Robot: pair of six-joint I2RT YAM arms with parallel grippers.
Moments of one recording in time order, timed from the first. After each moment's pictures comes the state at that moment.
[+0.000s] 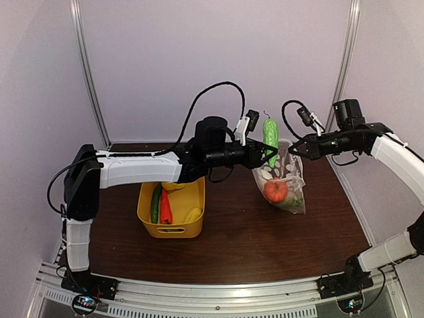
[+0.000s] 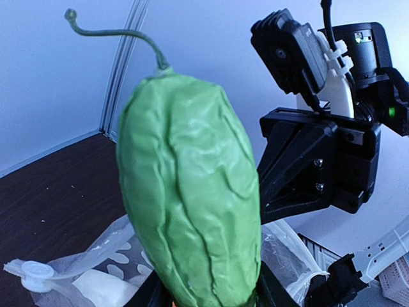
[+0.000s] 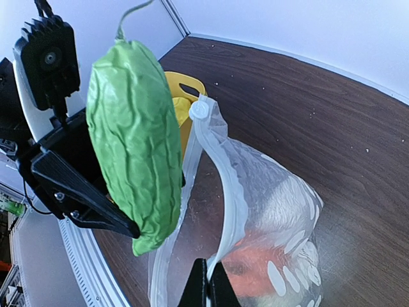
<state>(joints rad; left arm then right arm) -0.98 2.07 1.67 0.32 0.31 -0.38 0.22 1.30 1.27 -0.68 -0.70 -0.05</state>
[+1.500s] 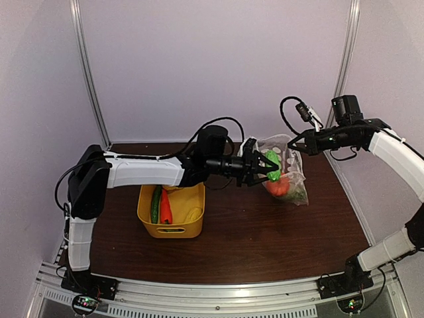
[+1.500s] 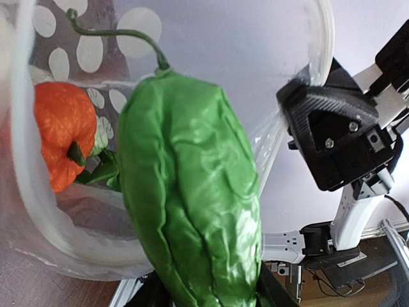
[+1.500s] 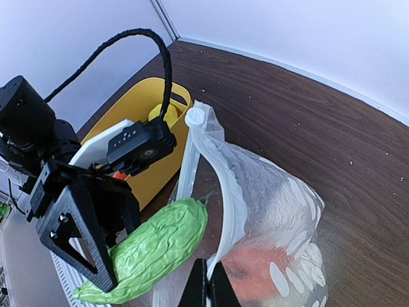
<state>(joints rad) -0.97 2.11 1.63 0.31 0.66 -1.27 0.22 1.34 1.32 -0.67 -0.65 -0.08</state>
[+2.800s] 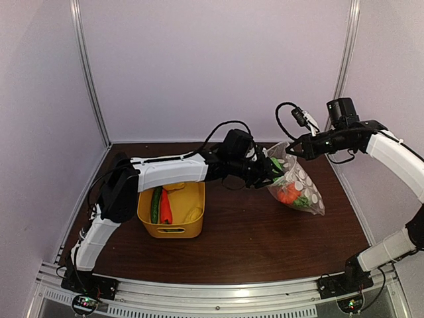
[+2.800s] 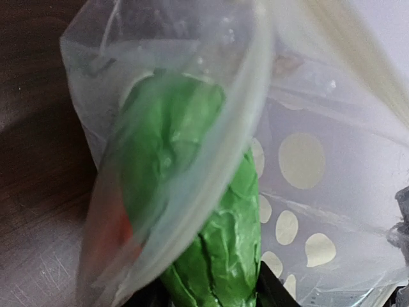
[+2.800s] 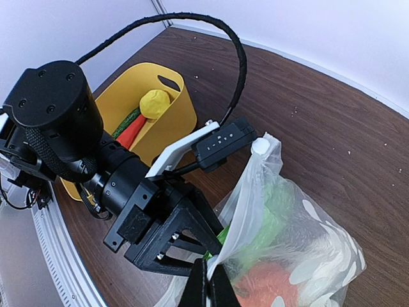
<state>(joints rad) -0.98 2.40 2.08 -0.11 0.45 -1.14 0.27 1.34 1.30 -0.68 -0.58 -0.10</state>
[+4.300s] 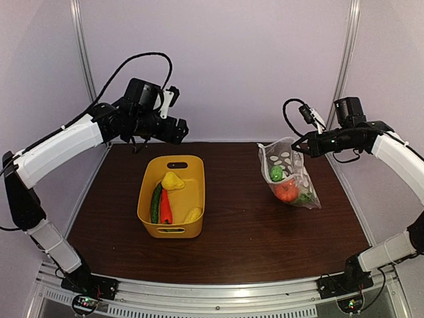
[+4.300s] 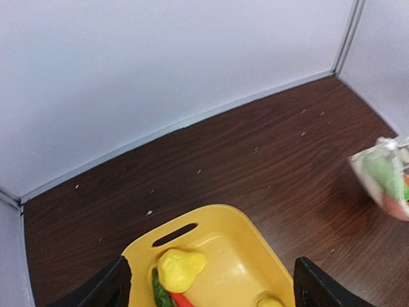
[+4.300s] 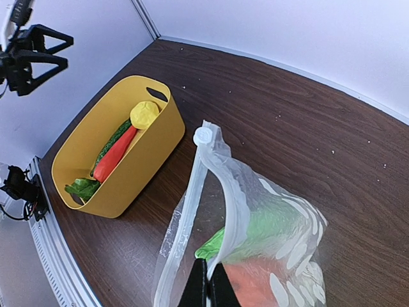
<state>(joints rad) -0.73 1.59 1.62 -0.57 -0.21 -0.10 0.22 1.30 1.29 -0.68 -0.58 -0.08</state>
